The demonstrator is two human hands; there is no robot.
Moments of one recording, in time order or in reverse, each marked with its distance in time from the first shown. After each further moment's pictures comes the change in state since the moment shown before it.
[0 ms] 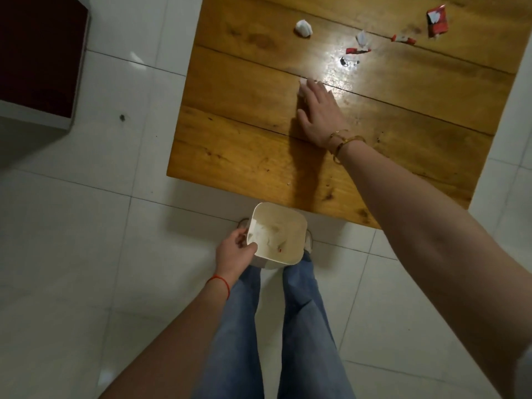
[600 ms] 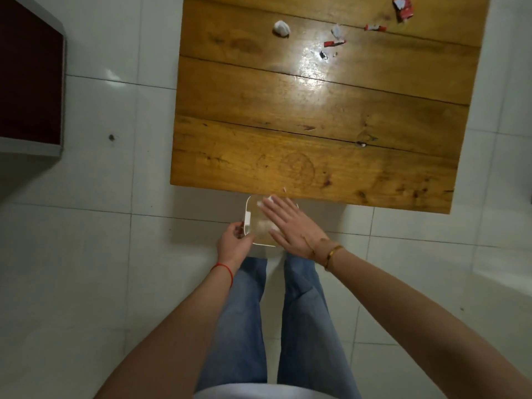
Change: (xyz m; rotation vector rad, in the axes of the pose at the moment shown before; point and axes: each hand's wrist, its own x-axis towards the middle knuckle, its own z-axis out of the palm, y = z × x) left_hand 0.011 0.002 -0.026 0.029 -0.031 0.016; right_hand -0.197 -0.073 0.117 -0.017 -0.267 -0.280
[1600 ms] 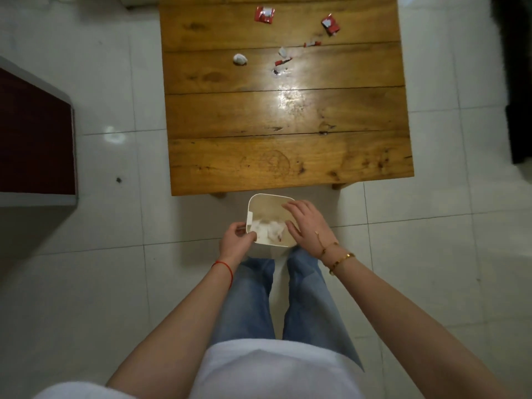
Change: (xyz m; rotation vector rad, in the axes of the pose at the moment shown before) left_hand -0.074 0.011 -0.014 0.085 -0.074 0.086; right_hand -0.096 -0.049 -0.020 0.212 0.477 0.357
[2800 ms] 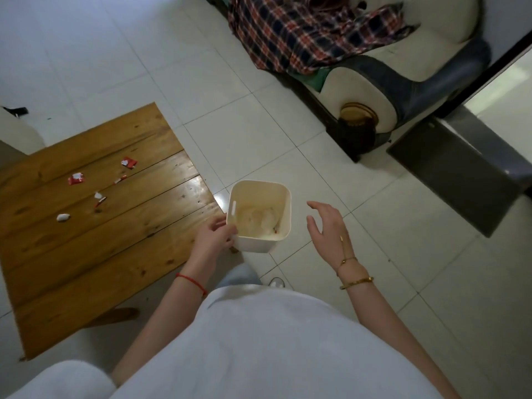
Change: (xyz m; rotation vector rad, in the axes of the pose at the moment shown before) left_hand -0.252 0.220 0.348 0.063 -0.352 0.432; right_hand -0.300 0.275 -0.302 0.290 0.728 0.593
